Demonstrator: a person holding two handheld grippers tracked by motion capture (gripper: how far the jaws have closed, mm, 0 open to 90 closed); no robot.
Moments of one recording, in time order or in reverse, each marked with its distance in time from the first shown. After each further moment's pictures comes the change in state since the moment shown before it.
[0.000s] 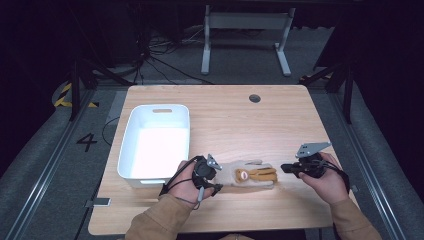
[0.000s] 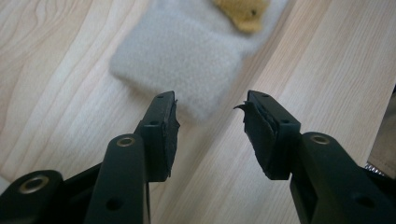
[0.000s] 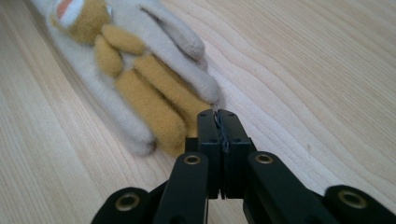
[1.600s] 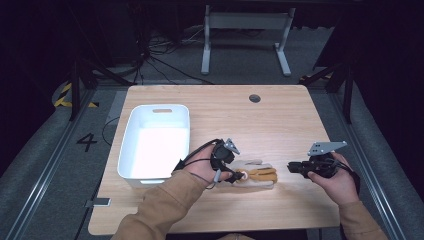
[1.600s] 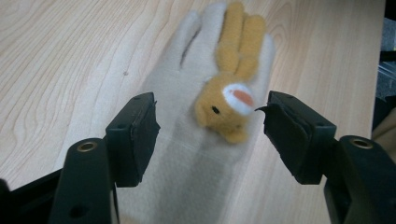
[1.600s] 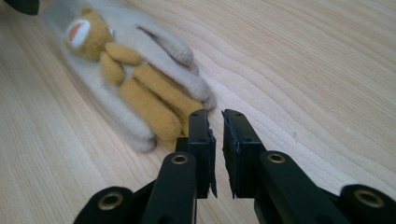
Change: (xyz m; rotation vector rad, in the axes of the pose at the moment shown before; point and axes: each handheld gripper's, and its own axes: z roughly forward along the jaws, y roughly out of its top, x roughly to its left) left arm 0.012 0.058 0.023 -0.065 -0.118 0.096; right arm -0.010 -0.012 -0.019 -0.073 0.023 0.089
